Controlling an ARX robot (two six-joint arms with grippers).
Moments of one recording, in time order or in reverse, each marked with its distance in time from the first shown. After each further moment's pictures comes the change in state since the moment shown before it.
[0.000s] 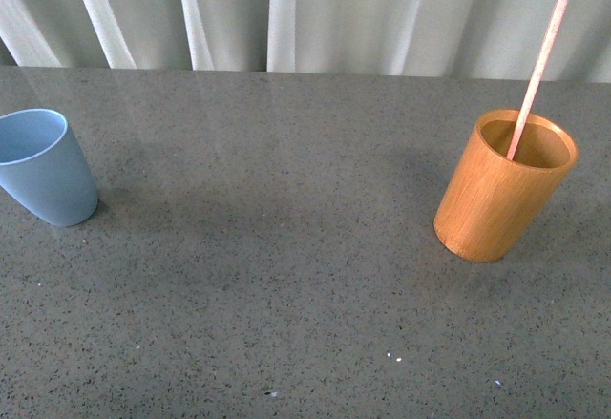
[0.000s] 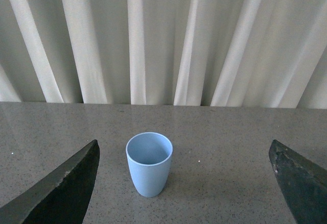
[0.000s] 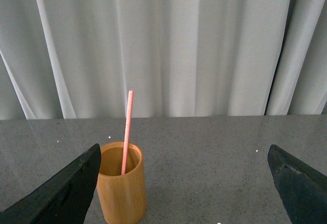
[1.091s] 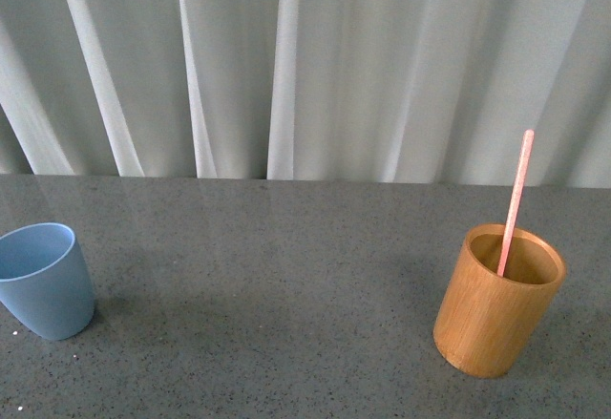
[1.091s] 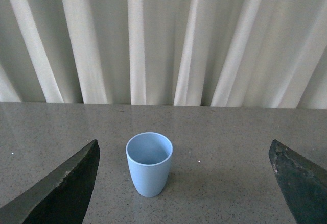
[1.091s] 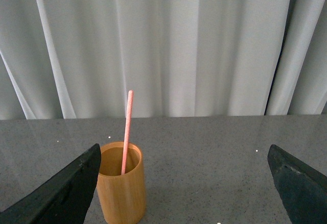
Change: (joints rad) left arm 0.000 0.000 0.000 0.000 0.000 0.000; right arm 0.000 0.000 0.000 0.000 0.000 0.000
